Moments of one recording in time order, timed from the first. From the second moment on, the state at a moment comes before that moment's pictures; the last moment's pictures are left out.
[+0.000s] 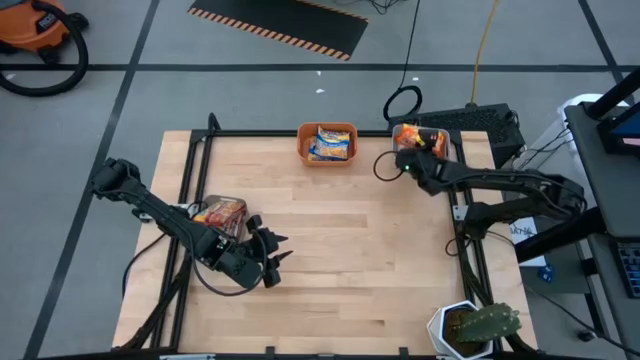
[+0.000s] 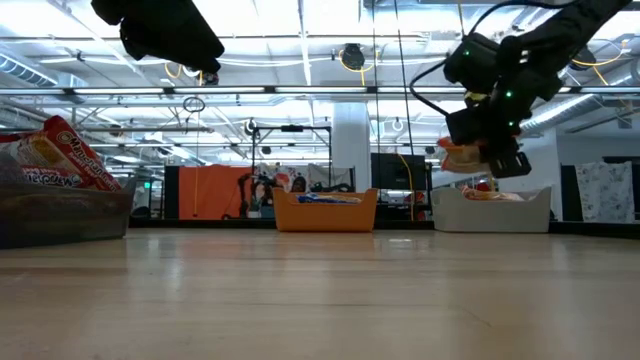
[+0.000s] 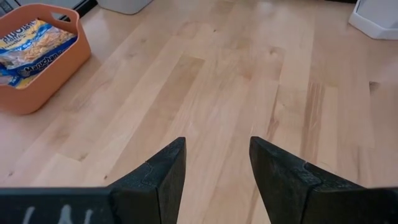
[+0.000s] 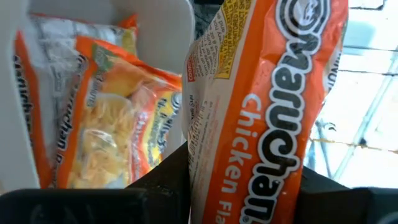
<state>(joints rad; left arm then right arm) -0.55 1.40 0.94 -0.39 -0.70 -0.61 -0.47 1.18 0.53 -0.20 1.08 -0.90</state>
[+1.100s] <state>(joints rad) -0.55 1.40 0.94 -0.34 -0.70 -0.58 -0.69 1.18 0.53 -0.35 0.68 -0.61</state>
